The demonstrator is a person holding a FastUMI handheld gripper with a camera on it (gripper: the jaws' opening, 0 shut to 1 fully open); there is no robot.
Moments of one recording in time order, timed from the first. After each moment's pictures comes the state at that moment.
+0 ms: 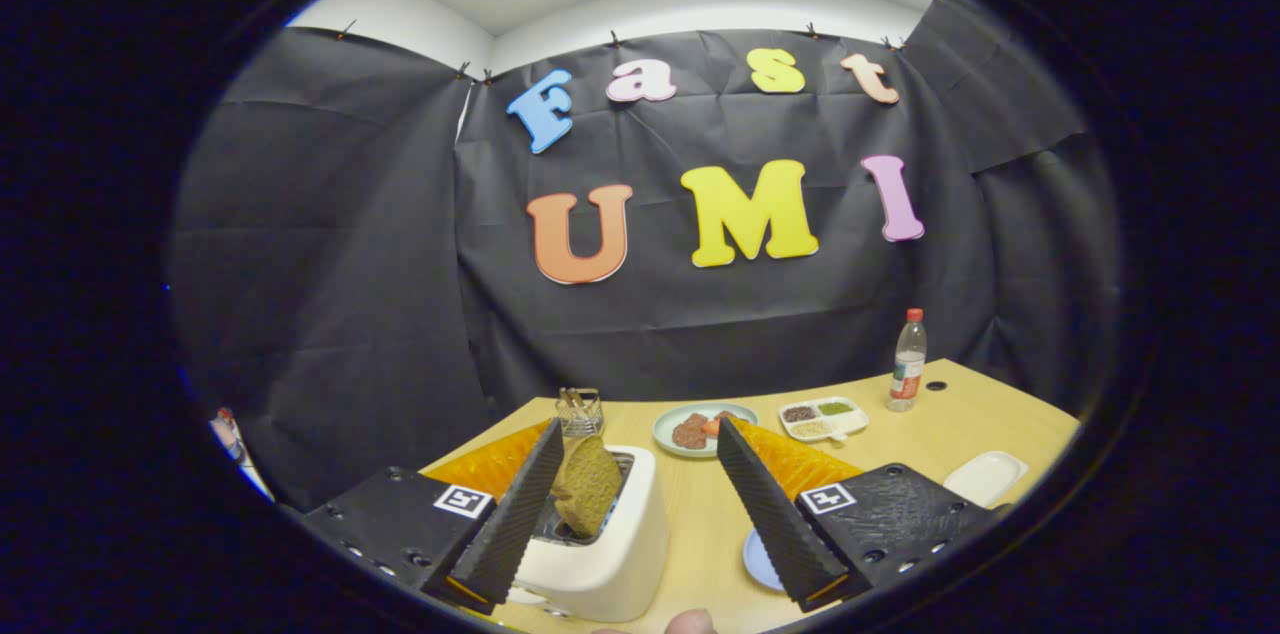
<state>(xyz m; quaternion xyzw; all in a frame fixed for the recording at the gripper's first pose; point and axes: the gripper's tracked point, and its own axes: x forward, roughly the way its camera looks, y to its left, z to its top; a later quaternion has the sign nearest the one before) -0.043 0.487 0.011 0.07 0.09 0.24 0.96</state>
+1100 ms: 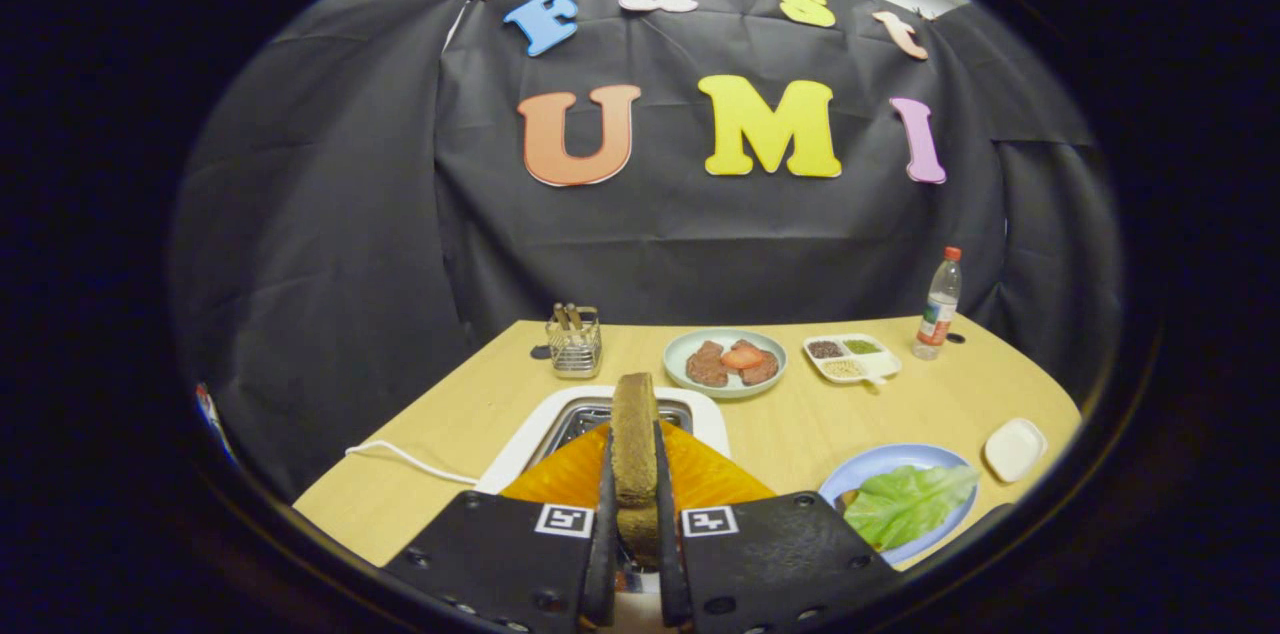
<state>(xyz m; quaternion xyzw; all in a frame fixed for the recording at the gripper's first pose) -0.004 0.549 -0.066 0.01 0.20 0.21 0.96</state>
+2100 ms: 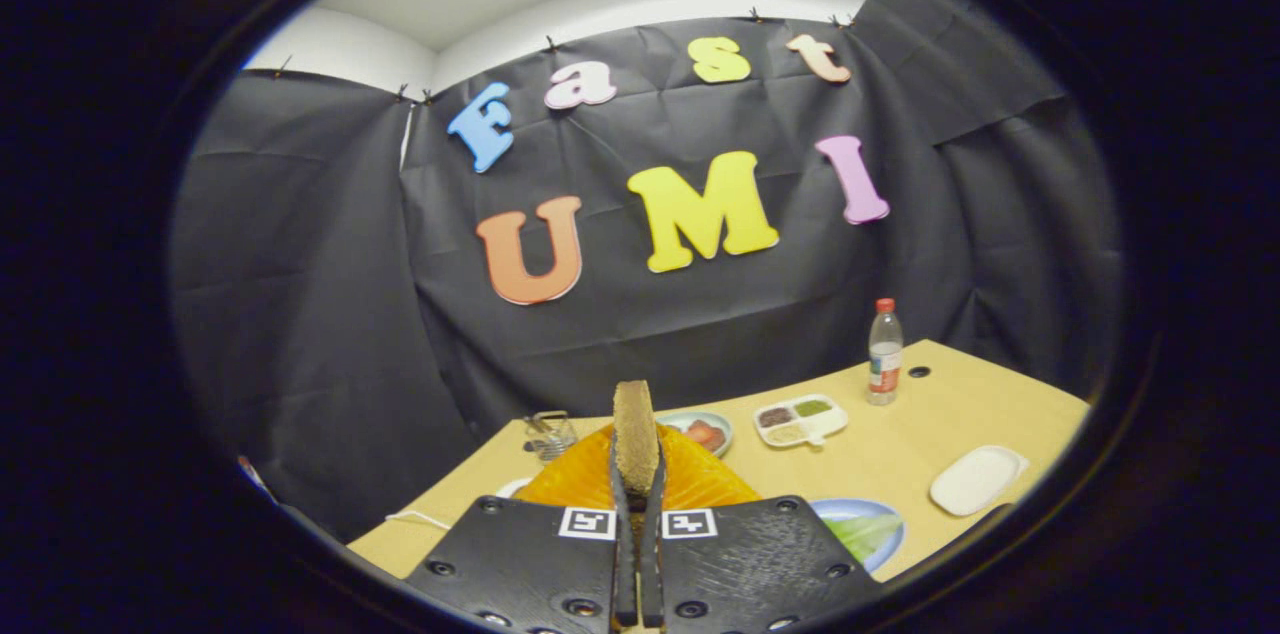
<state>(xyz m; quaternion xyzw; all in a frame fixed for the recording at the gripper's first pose) 0.015 0.402 0.026 0.12 0.10 0.18 0.97</state>
